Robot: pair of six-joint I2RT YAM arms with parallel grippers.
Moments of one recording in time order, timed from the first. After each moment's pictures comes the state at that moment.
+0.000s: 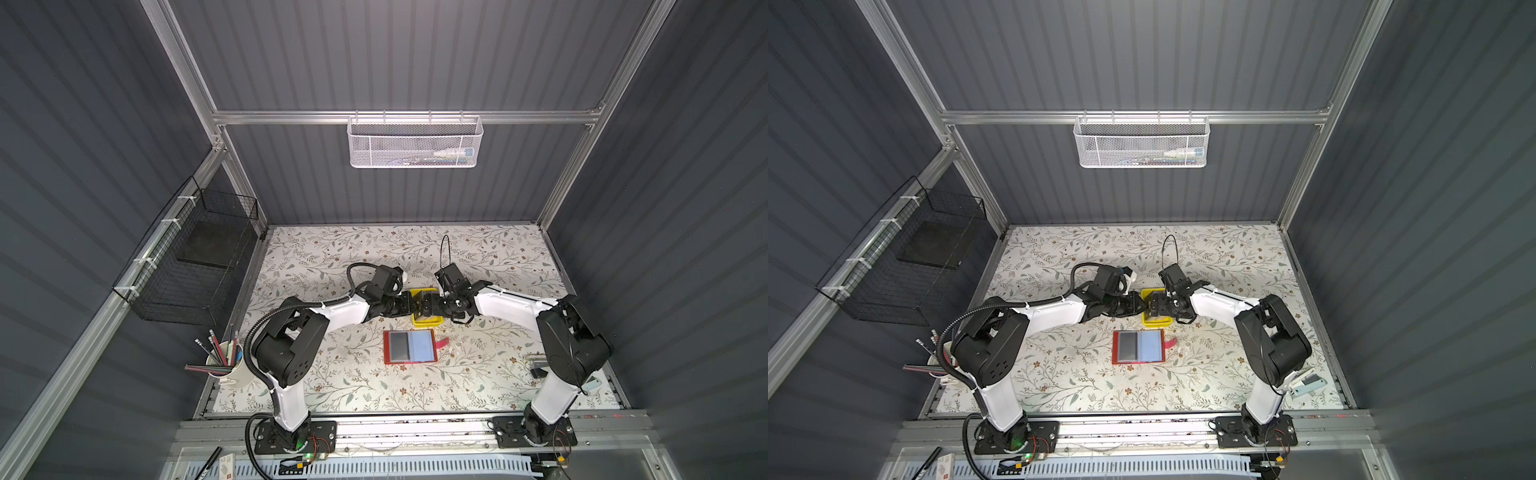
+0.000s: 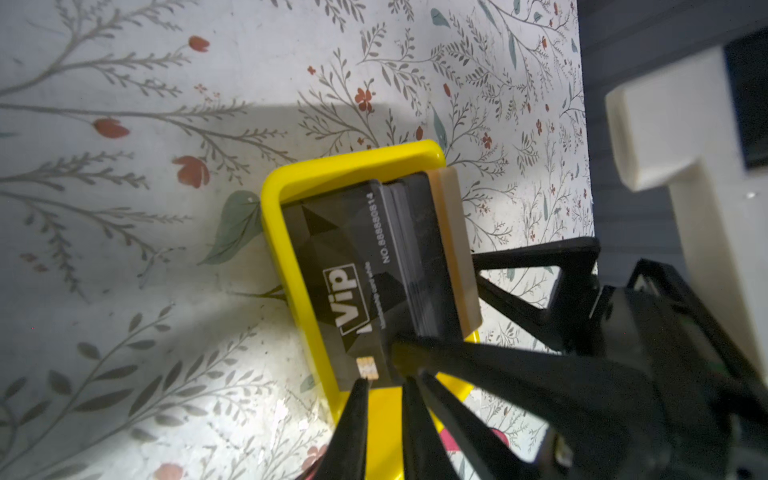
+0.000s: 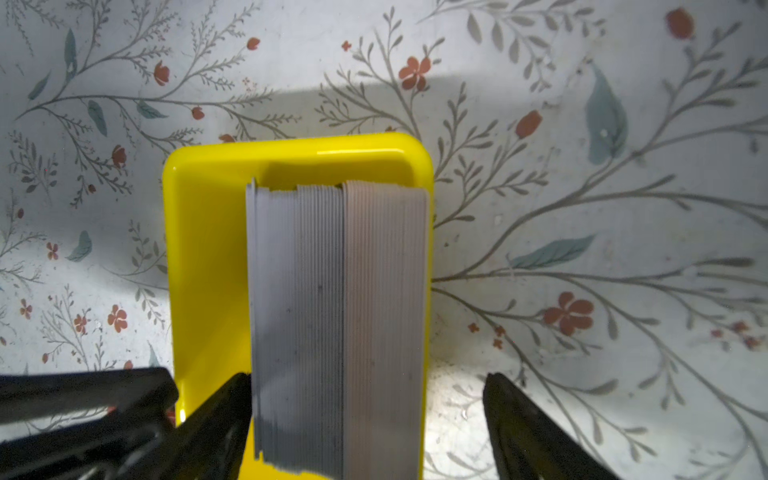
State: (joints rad) left arm -0.66 1.83 1.06 -0.04 0.42 -0.65; right arm 0.56 1.76 1.06 -0.39 -0.03 0.54
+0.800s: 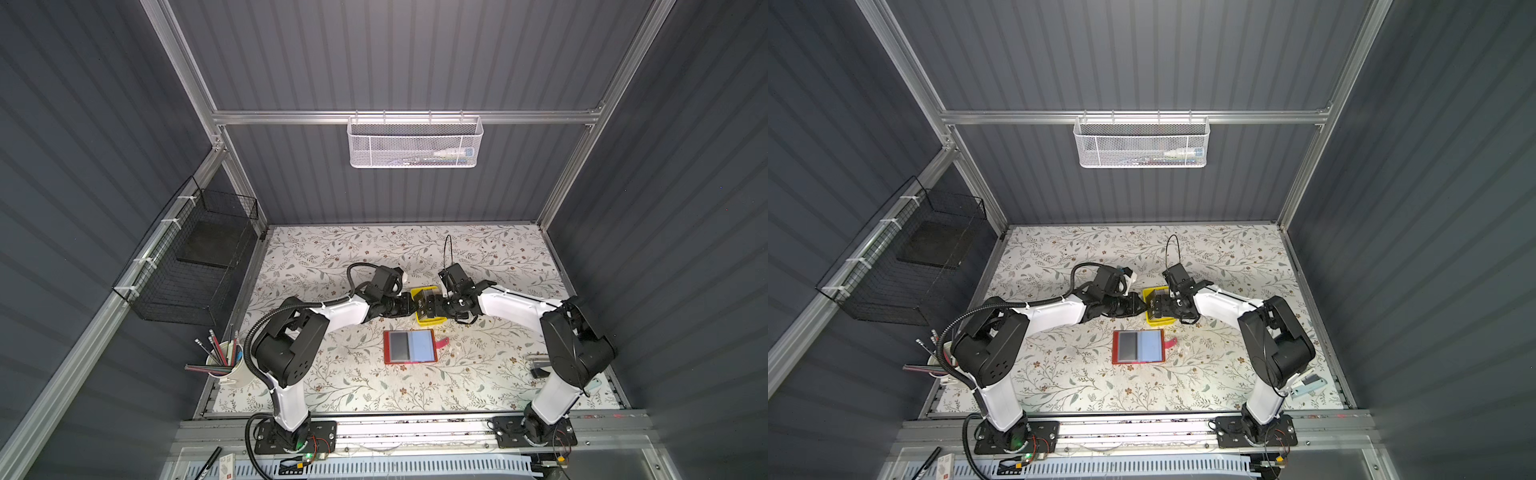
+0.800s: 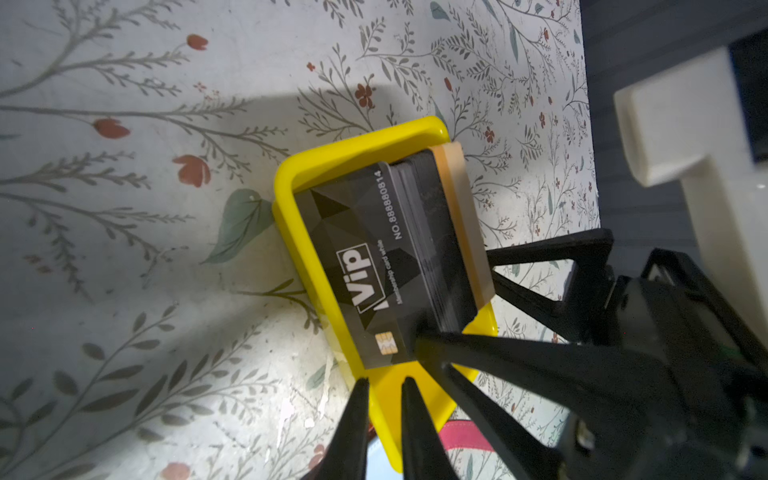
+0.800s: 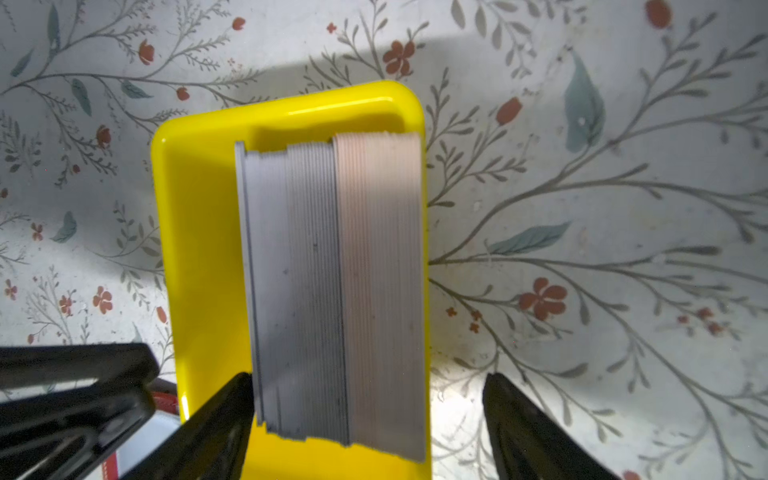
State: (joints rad) left arm -0.66 1.83 1.06 -0.04 0.42 -0.63; right arm 0.55 1.75 1.05 -0.42 -0.05 0.50
